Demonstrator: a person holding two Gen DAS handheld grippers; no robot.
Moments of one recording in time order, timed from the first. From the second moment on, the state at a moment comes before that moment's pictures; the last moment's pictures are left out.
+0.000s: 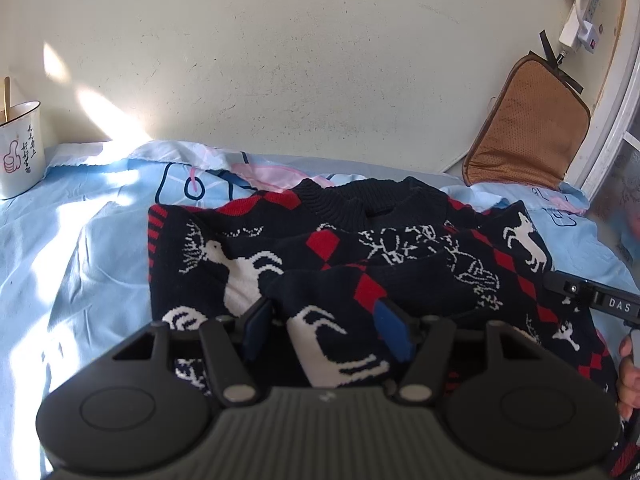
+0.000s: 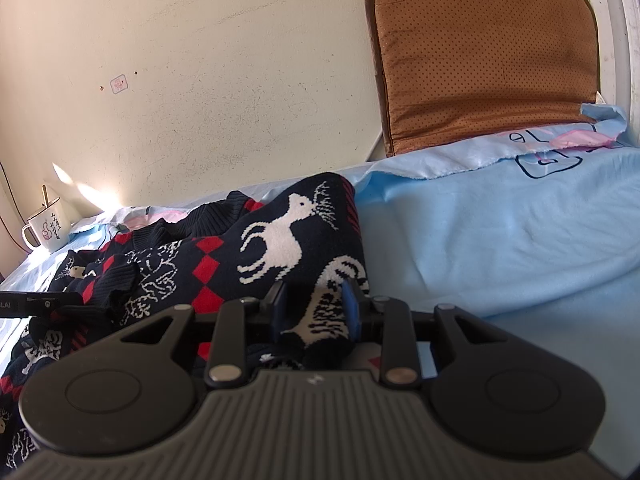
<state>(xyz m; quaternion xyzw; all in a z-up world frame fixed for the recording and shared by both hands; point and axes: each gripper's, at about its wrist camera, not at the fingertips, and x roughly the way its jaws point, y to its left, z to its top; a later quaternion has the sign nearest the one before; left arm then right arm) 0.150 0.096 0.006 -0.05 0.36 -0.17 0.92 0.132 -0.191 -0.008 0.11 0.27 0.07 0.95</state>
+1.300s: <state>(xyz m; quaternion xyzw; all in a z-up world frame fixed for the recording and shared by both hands) 0.138 0.081 0.007 -0.01 0.36 -0.23 0.91 0.132 -0.195 -0.009 0.13 0.27 0.08 0.95</state>
